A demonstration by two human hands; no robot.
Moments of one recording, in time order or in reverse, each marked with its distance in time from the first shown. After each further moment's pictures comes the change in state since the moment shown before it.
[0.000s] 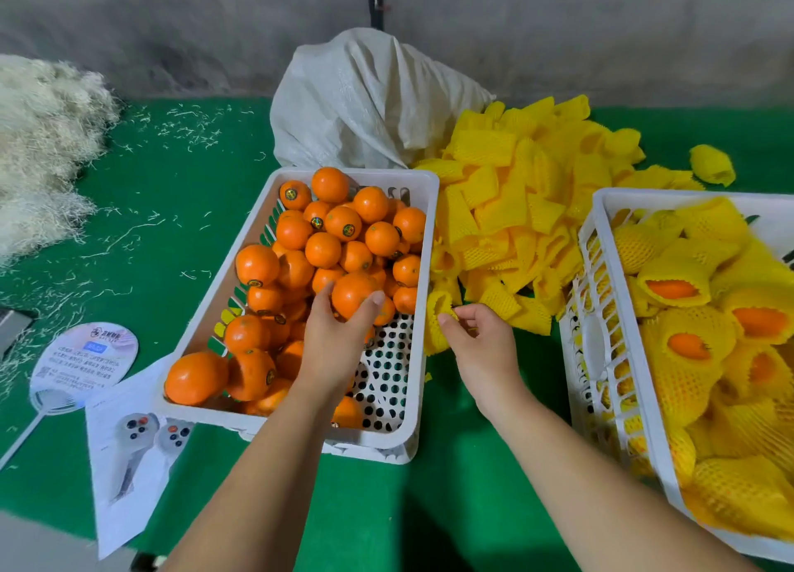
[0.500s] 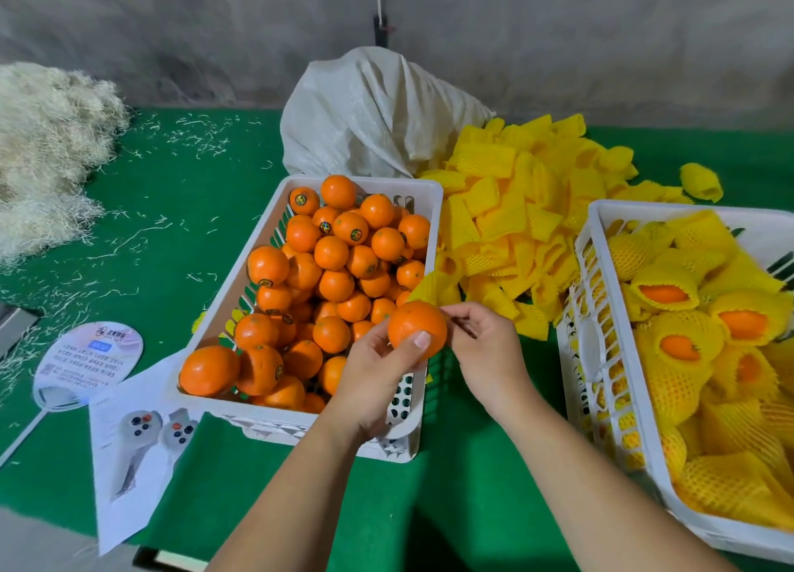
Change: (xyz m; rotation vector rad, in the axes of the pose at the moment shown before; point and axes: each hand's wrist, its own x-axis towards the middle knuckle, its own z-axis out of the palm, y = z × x) left_hand -0.047 -0.008 0.023 -0.314 -0.288 -0.079; right_hand -0.023 -0.037 -0.012 0.043 -0.152 -0.102
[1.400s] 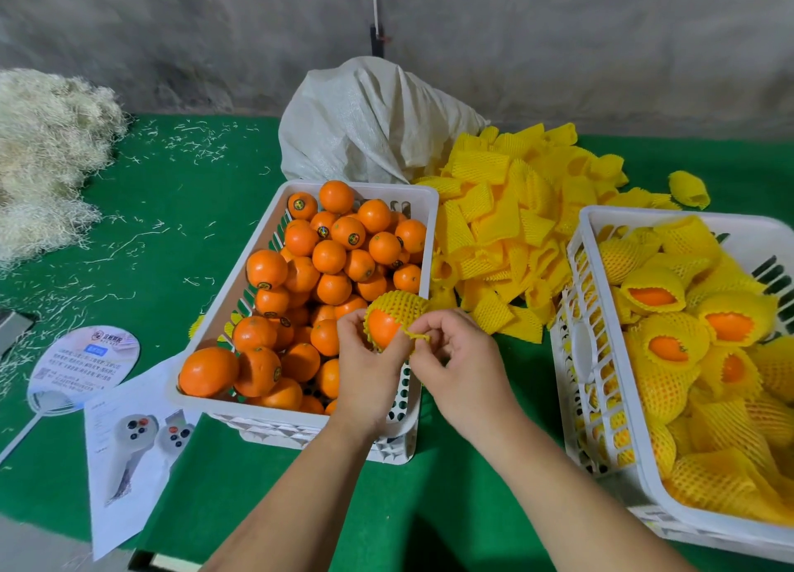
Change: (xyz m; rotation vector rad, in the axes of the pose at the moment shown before) left_hand 0.002 -0.008 0.007 -0.035 0.268 0.169; right_hand -0.040 -0.039 0.014 -0.143 -0.071 -0.267
